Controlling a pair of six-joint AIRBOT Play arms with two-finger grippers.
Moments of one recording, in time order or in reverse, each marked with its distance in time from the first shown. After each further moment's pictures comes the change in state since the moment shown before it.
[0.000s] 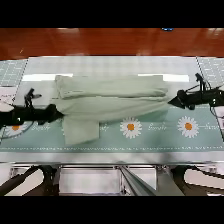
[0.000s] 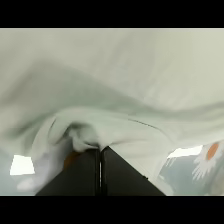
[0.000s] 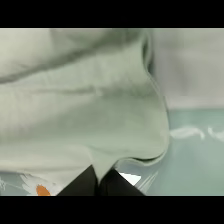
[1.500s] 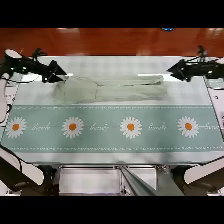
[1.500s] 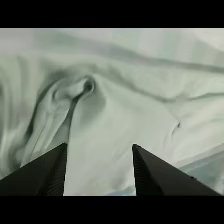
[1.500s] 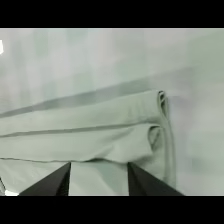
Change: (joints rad) left arm -0.076 -0.769 1.130 0.093 -0.308 -0.224; right arm 0.001 -0.385 0.594 0.140 0.000 0.051
